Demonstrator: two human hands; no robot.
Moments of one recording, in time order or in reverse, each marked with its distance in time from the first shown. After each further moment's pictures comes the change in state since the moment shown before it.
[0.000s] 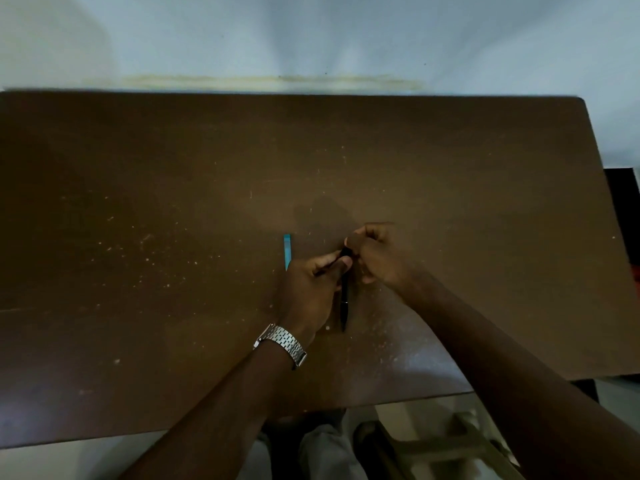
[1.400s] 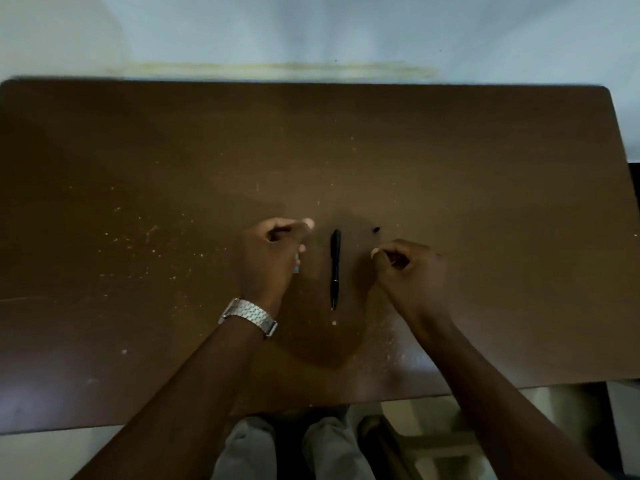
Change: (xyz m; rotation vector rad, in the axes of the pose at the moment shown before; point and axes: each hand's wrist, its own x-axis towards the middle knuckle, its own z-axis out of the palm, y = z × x) left_hand 0.024 0.023 -0.051 0.113 0.317 0.026; right_hand -0.041 0.037 0.001 -0.251 0.396 -0.338
